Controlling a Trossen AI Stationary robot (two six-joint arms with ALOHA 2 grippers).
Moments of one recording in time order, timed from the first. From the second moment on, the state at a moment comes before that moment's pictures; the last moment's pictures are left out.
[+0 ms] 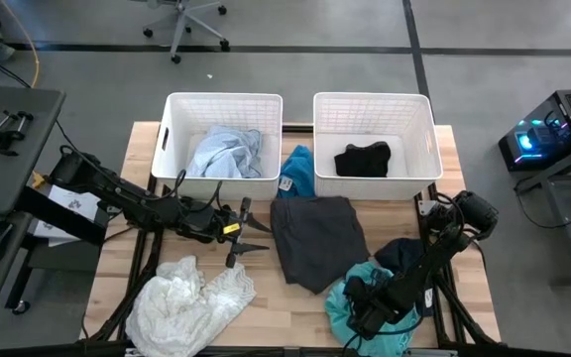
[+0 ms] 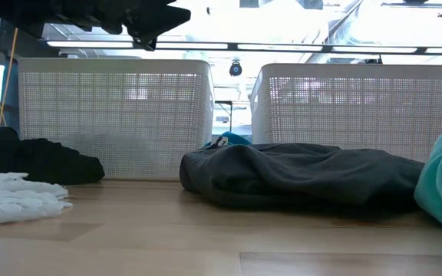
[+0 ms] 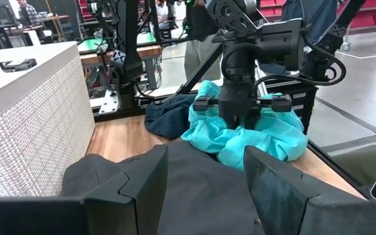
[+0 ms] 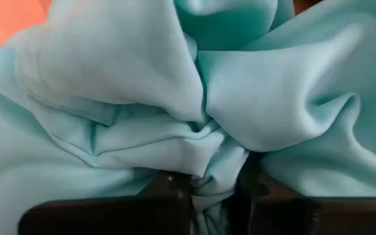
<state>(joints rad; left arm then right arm) -0.28 1.31 0.53 0.65 -0.10 0.08 0.81 1.90 1.14 -0.70 0.14 1.36</state>
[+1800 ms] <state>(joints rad) -0.43 0.92 0.53 0.48 -0.51 0.15 0.37 1.26 1.73 -1.54 1.15 0.60</state>
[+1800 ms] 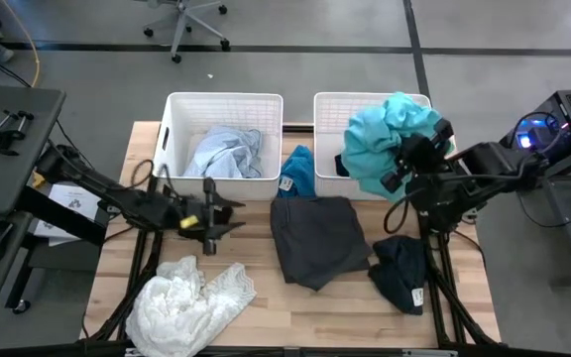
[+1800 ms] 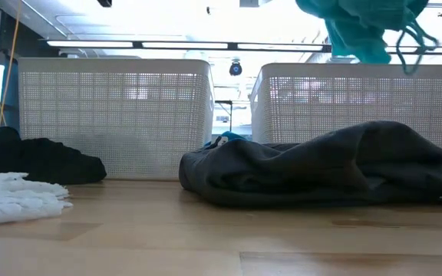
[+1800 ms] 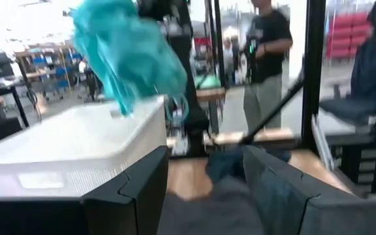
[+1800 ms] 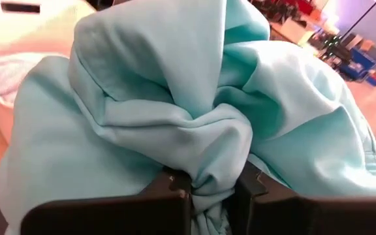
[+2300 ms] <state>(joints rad) -0.43 0.63 0.53 0.38 -0.42 0.20 0.37 1.18 1.41 -0.96 0.85 0.26</state>
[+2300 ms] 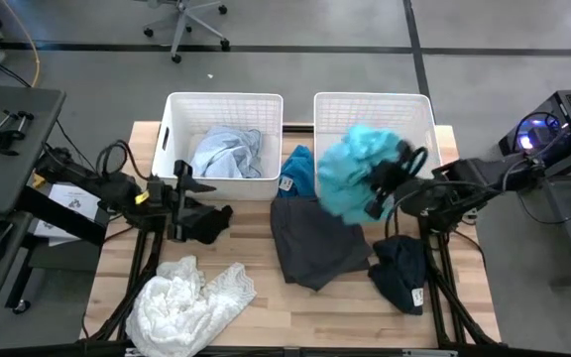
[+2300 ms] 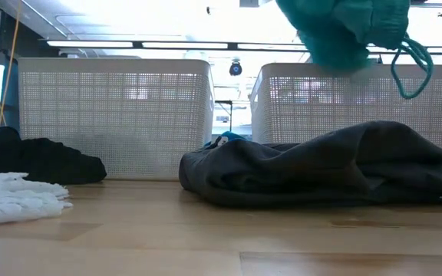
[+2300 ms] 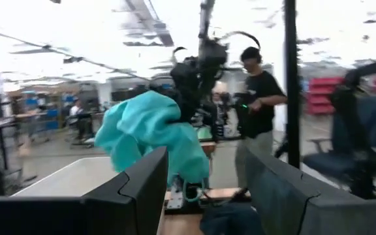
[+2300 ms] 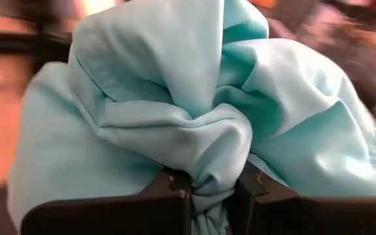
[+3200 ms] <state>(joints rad) -0.38 1.35 0.53 0.80 -0.18 0.26 0.39 1.61 0.80 0.59 0.28 0.12</state>
